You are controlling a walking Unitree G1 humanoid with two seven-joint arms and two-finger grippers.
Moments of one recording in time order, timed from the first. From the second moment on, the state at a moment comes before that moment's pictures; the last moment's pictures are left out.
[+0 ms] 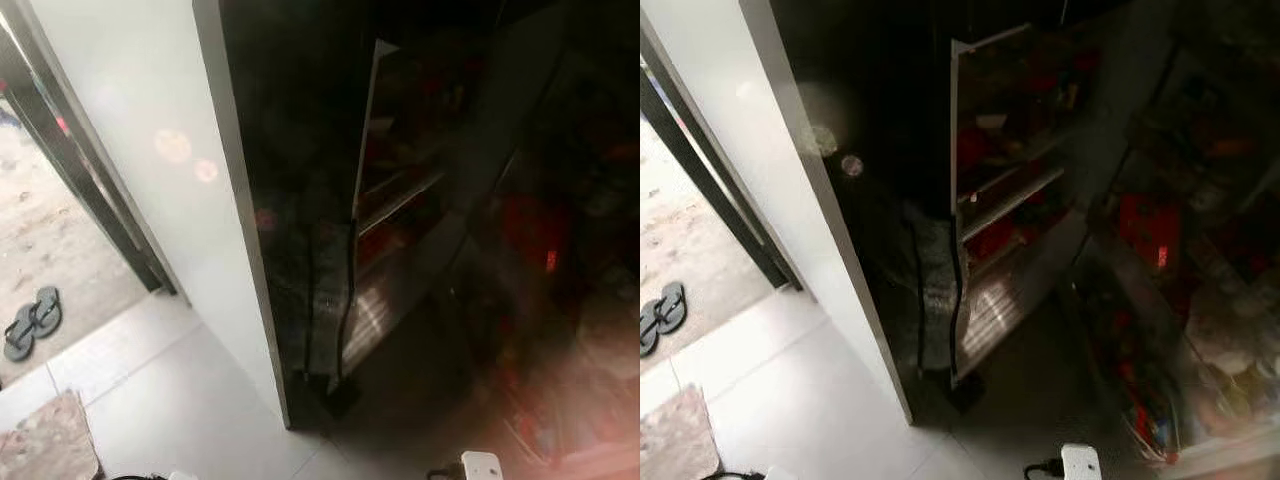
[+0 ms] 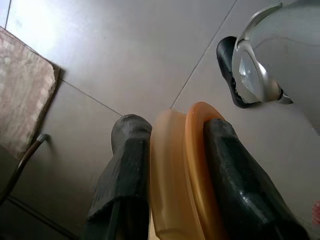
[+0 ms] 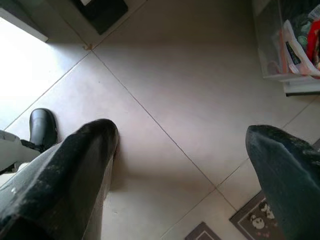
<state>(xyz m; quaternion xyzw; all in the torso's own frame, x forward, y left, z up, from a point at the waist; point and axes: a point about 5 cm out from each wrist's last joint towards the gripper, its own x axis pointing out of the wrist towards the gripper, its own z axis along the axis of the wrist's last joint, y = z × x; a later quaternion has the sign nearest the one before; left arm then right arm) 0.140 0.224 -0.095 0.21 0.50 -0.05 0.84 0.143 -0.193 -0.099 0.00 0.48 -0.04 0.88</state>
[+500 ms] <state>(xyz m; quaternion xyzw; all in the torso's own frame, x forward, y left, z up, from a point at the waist) 0.121 0.239 -0.098 0.21 0.53 -0.03 0.82 0.161 -0.178 -0.093 0.01 0.46 -0.02 0.89</state>
